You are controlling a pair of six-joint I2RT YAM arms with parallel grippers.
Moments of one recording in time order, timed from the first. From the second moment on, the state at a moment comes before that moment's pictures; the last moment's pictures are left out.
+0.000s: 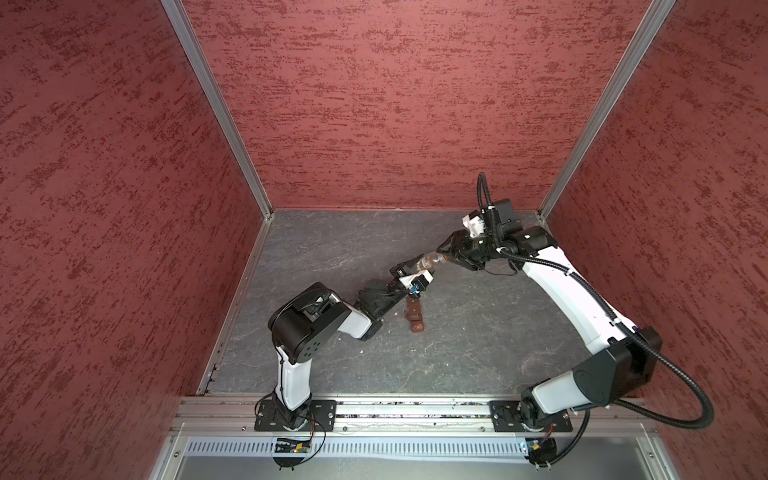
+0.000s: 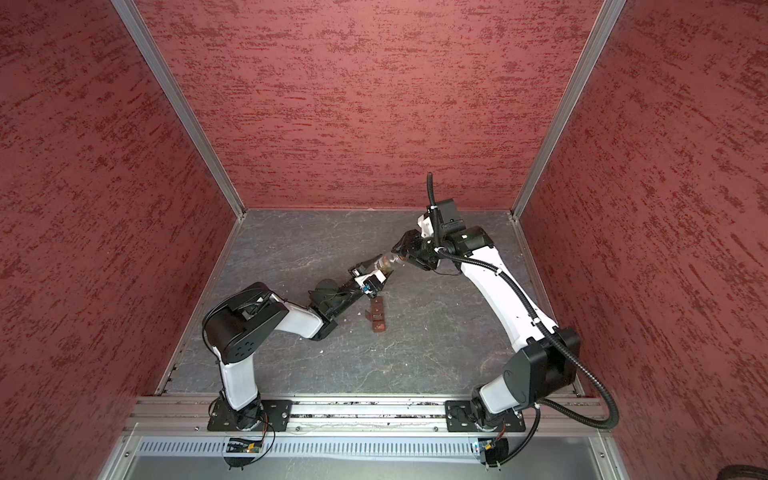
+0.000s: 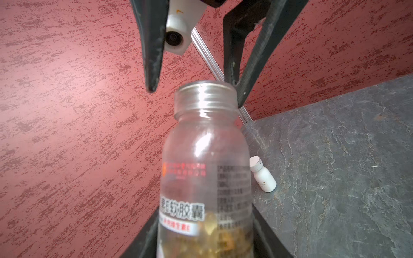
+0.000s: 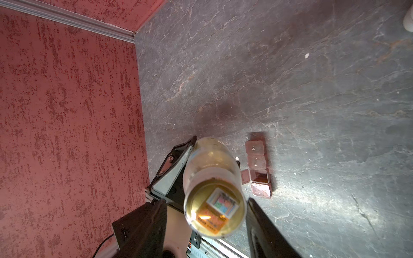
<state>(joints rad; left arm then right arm) -0.74 1.90 0.71 1.39 0.11 0.61 0.37 1.51 1.51 -0.86 -0.47 0.78</state>
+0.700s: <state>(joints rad) -0.74 1.89 0.69 1.39 0.13 0.59 0.38 1.53 1.52 -0.90 -0.49 0.61</state>
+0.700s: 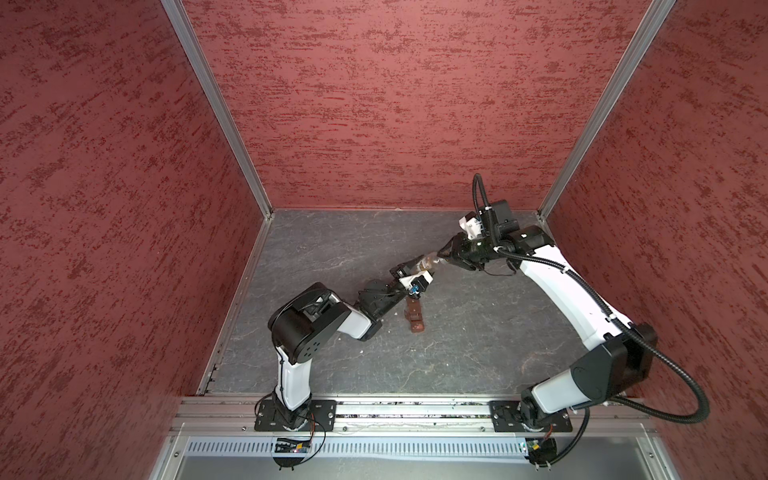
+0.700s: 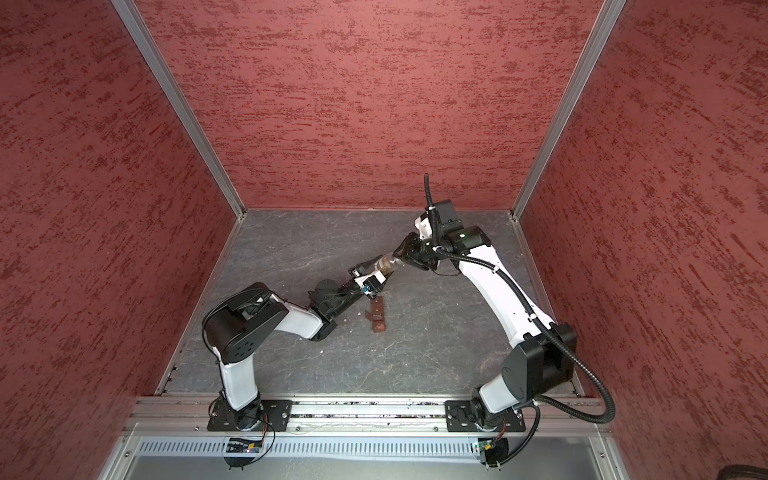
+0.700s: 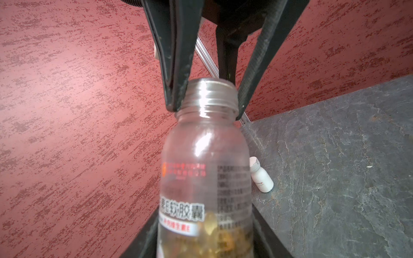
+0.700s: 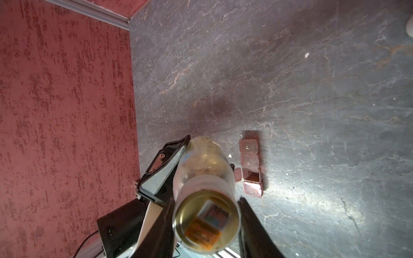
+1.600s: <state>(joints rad) -0.72 1.65 0.59 1.19 0.44 0.31 0.48 1.37 1.48 -1.02 -0.48 -0.21</state>
